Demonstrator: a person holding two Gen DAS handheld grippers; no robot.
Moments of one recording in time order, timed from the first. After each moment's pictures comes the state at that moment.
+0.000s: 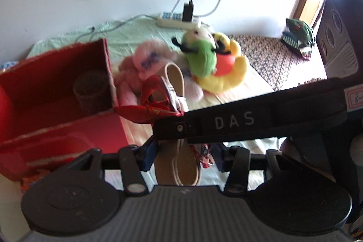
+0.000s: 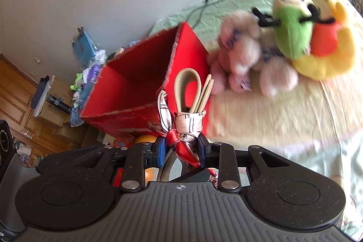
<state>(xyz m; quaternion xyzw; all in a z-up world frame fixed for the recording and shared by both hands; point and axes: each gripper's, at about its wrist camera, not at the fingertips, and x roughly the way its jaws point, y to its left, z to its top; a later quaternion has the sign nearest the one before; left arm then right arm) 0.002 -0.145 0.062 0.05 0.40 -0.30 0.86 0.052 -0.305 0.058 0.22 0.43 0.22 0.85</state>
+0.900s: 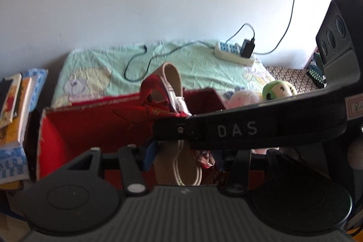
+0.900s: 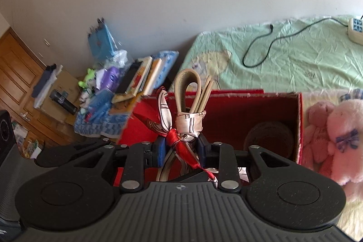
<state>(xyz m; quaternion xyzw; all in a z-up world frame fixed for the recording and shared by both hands) 0.166 -0.002 0.077 0.01 0.40 -0.28 0.87 0.189 -0.157 0.073 0.14 0.44 0.26 0.85</state>
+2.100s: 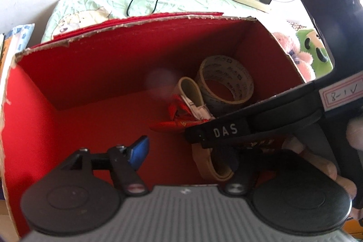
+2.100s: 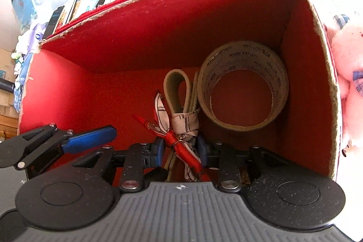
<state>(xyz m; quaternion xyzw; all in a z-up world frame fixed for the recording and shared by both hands) 0.210 0.005 -0.008 0.05 0.51 -0.28 0.81 0.216 -0.149 -0.011 0.12 0.60 0.13 0.78</state>
